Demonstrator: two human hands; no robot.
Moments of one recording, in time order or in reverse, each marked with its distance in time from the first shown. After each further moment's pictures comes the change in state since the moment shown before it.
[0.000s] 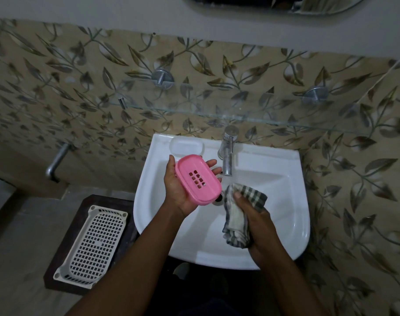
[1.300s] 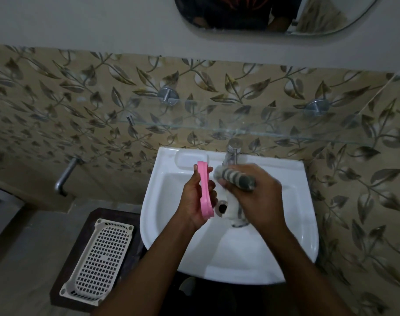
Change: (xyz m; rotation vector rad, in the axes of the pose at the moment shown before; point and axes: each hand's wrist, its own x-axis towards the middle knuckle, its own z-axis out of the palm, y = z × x) left_hand -0.001 0.002 0.026 0.139 0.243 -0.029; right_hand 0.010 -0.054 0.031 -0.765 0.036 -1.001
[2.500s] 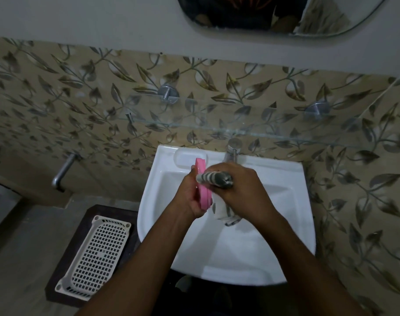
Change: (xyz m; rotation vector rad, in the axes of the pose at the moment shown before) left_hand -0.010 0.017 0.020 0.011 0.115 -0.134; right_hand 0.028 -0.007 0.012 -0.216 -0.364 -0.011
